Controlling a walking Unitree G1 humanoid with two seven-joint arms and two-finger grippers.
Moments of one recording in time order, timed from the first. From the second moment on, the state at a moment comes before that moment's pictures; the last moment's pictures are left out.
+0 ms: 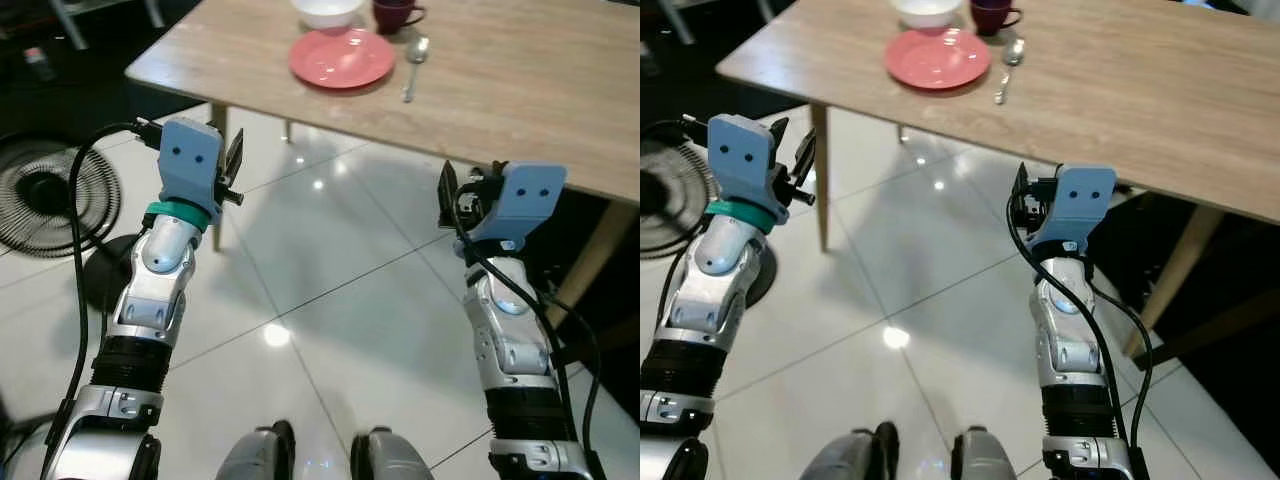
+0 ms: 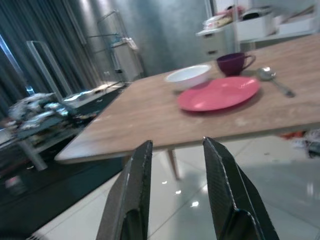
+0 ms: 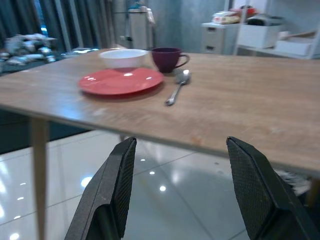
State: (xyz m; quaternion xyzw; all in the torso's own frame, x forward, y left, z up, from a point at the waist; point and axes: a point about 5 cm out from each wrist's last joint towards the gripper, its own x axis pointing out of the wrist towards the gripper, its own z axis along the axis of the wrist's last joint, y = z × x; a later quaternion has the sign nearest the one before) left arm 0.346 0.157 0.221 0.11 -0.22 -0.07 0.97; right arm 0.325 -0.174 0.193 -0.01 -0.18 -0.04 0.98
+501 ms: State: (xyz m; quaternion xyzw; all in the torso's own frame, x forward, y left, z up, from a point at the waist) left arm 0.346 0.155 0.222 0.11 -0.22 -0.08 0.97; right arm 0.324 -0.175 0.191 -0.01 -0.17 -0.04 0.98
